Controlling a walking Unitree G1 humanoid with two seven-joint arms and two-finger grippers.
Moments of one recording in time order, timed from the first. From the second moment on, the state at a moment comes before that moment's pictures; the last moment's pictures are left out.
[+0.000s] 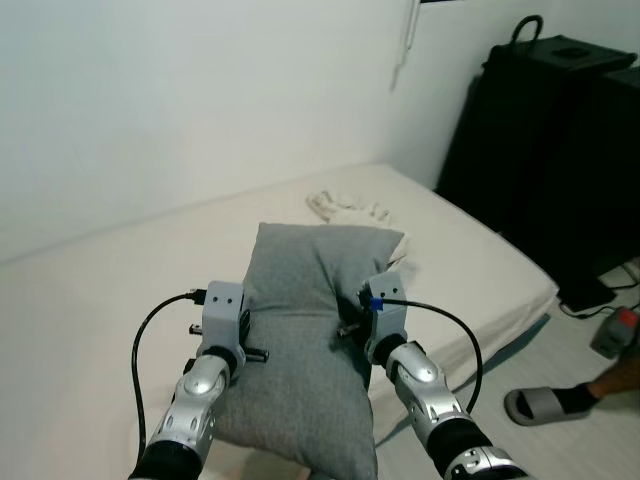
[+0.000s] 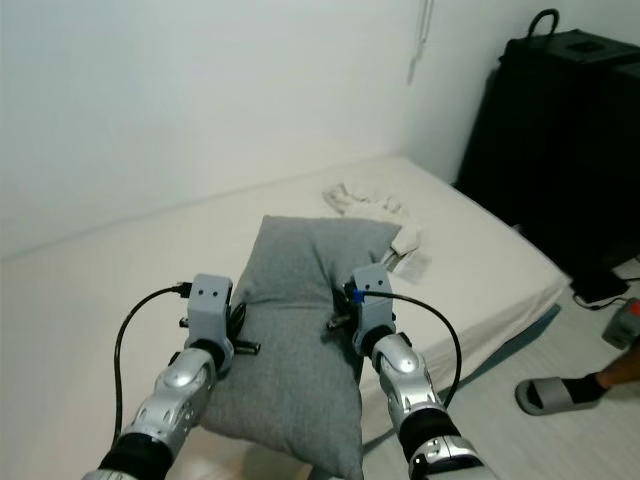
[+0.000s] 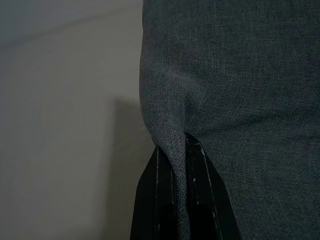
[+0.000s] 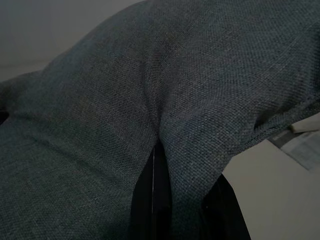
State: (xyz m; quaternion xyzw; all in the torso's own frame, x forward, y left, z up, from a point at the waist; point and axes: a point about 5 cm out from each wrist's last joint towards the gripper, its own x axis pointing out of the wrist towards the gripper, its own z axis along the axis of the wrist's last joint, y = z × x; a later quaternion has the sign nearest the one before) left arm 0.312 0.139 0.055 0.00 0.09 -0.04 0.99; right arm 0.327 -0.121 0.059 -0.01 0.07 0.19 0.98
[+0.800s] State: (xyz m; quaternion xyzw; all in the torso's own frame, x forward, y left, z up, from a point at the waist) left arm 0.314 0.138 0.050 0.01 0.11 -0.04 0.99; right arm 0.320 -0.121 0.050 -0.01 0.08 0.19 0.98
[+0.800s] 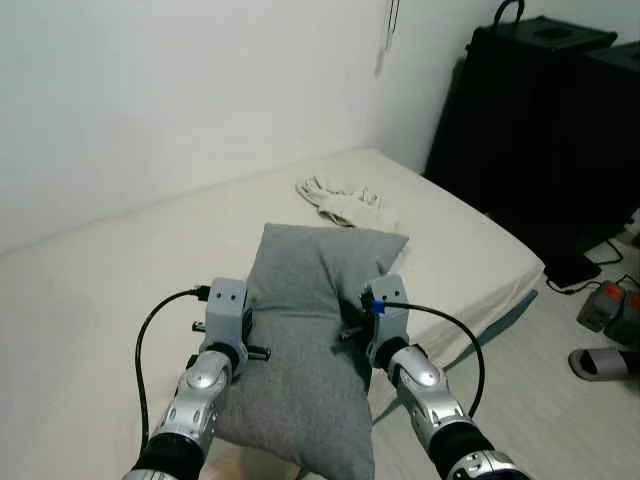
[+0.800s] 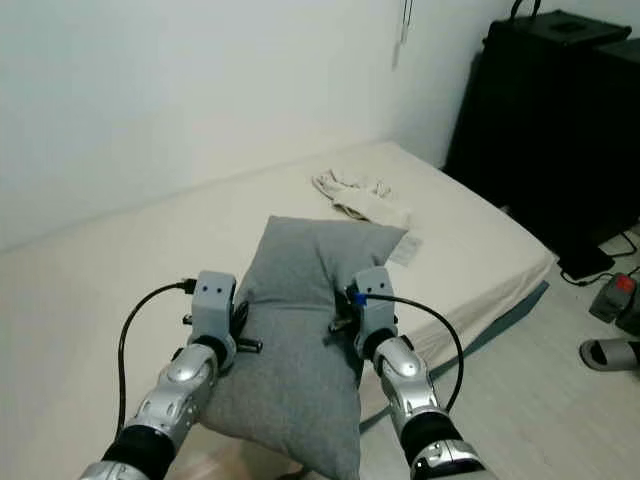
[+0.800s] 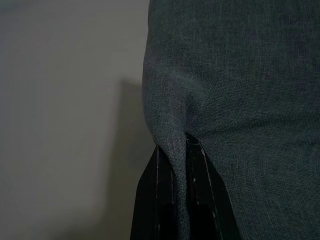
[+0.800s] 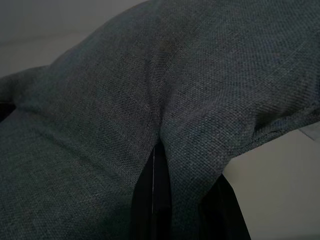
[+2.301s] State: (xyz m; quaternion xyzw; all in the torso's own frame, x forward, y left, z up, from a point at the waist) left arm 0.321 0.128 0.060 0.00 0.07 -0.05 1.00; right arm 0.335 -0.131 0.071 -0.06 0.03 0.16 0.98
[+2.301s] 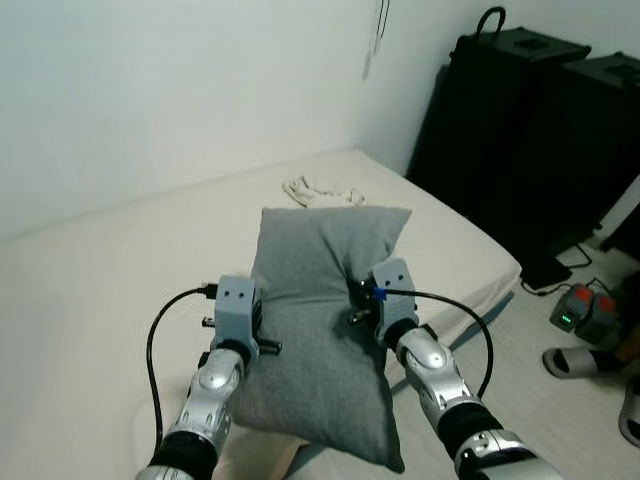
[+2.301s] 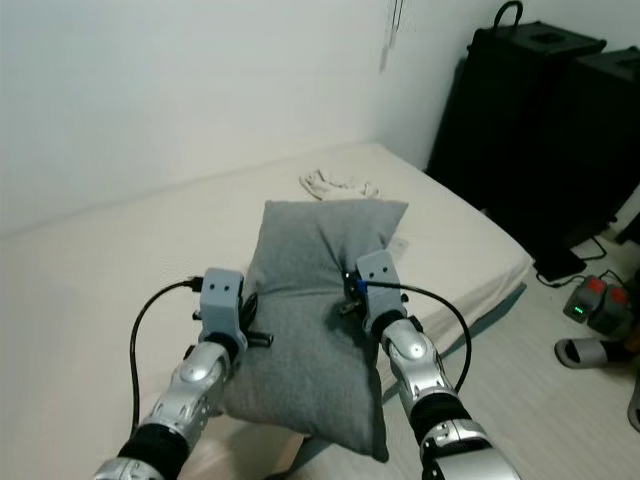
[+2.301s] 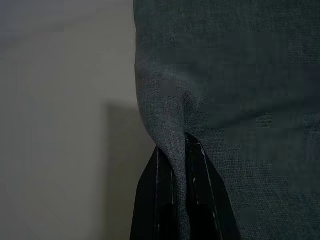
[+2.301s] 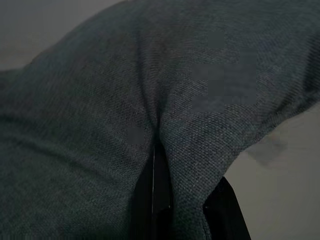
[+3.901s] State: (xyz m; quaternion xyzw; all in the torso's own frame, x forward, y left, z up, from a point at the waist) left arm 0.305 0.122 0.063 -0.03 0.02 -0.12 0.99; right arm 0.321 -0.148 0.070 -0.07 0.01 0.12 0.99
